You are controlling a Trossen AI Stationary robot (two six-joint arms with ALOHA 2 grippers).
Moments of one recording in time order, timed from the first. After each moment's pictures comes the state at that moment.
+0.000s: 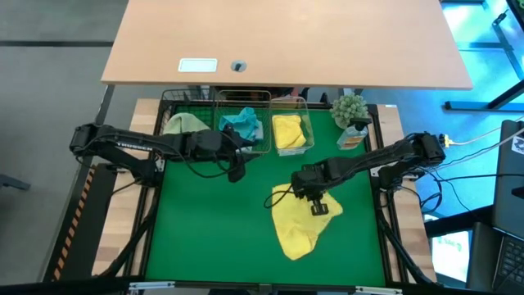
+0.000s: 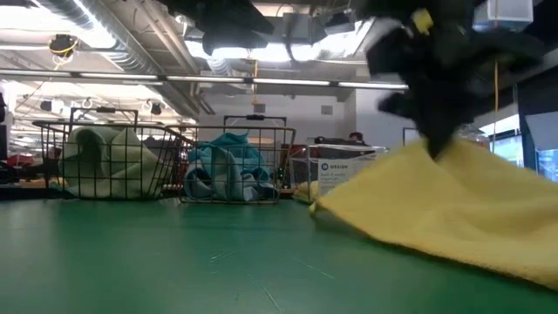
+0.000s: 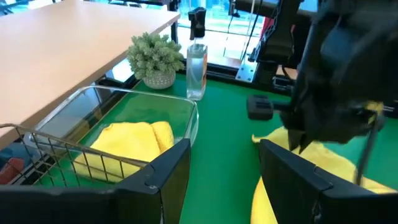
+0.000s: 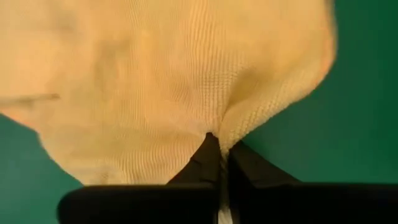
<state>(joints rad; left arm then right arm) 0.01 1.28 0.93 0.00 -0.27 -0.17 0.18 1.59 1.09 -0.83 -0.09 -0.01</state>
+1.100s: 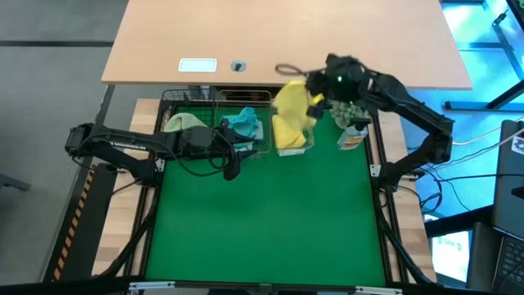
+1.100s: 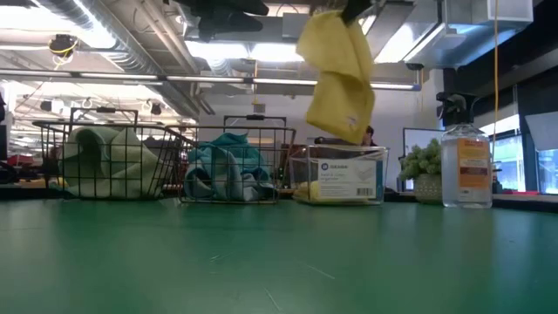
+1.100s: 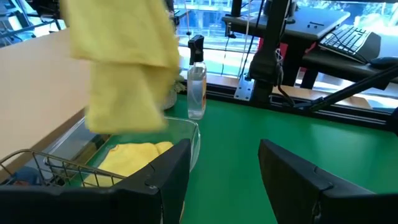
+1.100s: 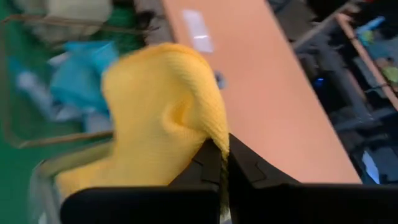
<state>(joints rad) 0.01 1.21 0.93 0.01 -0.27 -0.12 -0.36 1.48 1.83 -0.95 0.32 -0.43</state>
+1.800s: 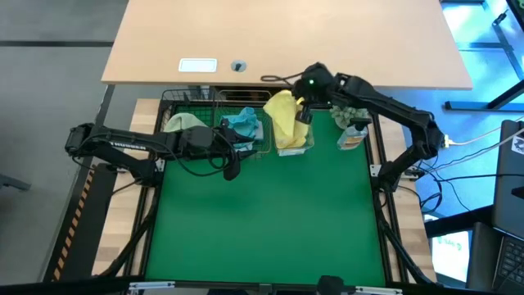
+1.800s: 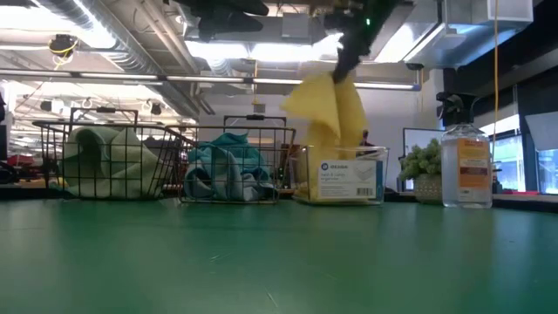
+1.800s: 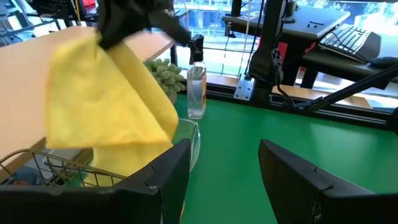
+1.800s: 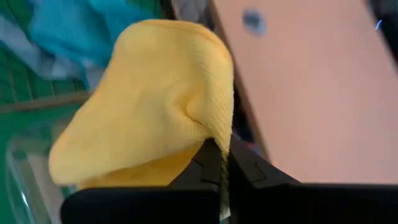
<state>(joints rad) 0.01 1.21 0.93 0.01 -0.27 -0.12 -0.48 1.59 1.63 -0.86 0.20 -0.39</state>
